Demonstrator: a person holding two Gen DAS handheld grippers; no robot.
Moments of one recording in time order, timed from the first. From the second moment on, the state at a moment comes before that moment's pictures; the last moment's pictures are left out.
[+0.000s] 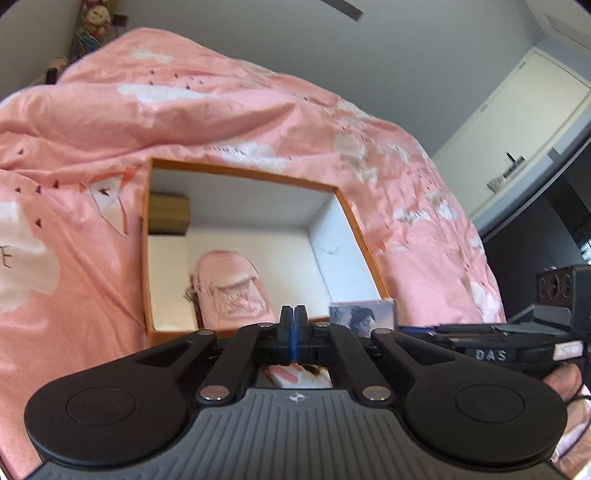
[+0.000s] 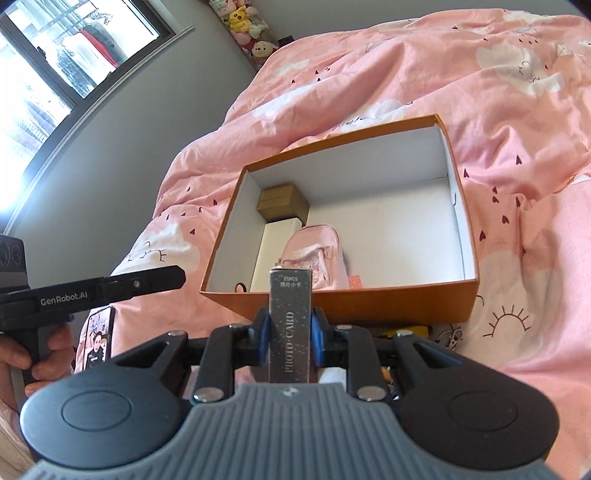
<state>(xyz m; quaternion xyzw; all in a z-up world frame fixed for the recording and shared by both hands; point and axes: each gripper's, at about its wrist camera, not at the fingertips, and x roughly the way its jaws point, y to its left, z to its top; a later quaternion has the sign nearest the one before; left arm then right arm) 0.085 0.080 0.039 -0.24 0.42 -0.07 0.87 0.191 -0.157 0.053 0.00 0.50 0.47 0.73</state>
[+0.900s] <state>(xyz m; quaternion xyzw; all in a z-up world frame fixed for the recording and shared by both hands) 0.080 0.093 -0.110 -0.35 0.56 0.02 0.75 0.174 -0.171 -0.019 0.01 0.56 0.43 0.71</state>
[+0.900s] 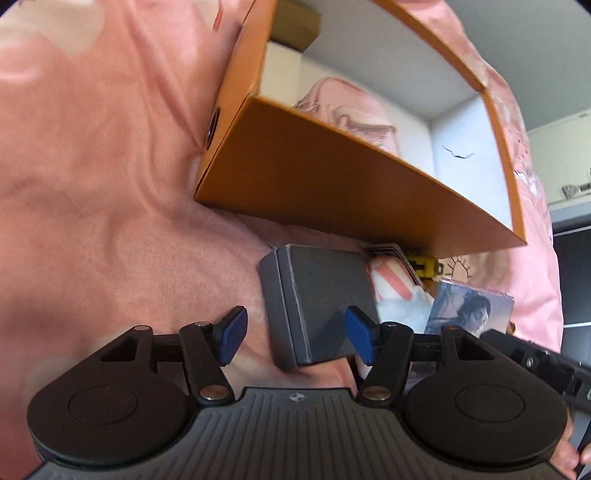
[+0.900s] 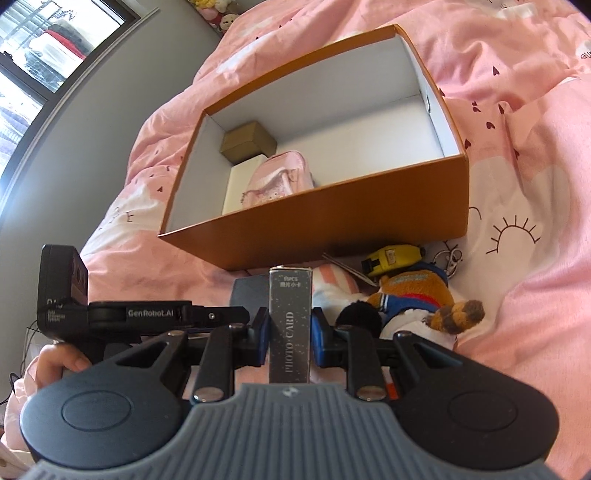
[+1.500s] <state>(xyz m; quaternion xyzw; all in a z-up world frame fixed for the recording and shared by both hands) 0.076 0.106 -0.095 -0.38 0.53 0.02 0.76 0.182 -0.156 -0.027 0.01 0.57 0.43 0.71</state>
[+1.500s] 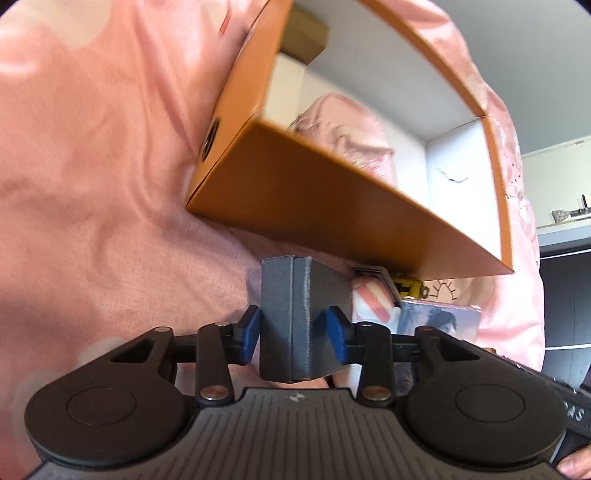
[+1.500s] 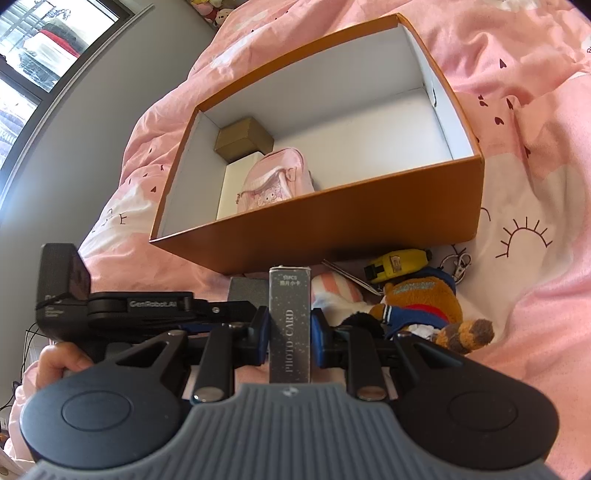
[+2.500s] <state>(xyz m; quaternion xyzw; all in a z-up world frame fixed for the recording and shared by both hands) 0.147 0.116 0.052 -0.27 0.37 -0.02 0.89 0.235 -0.134 0.069 0.03 0.43 0.47 0.77</state>
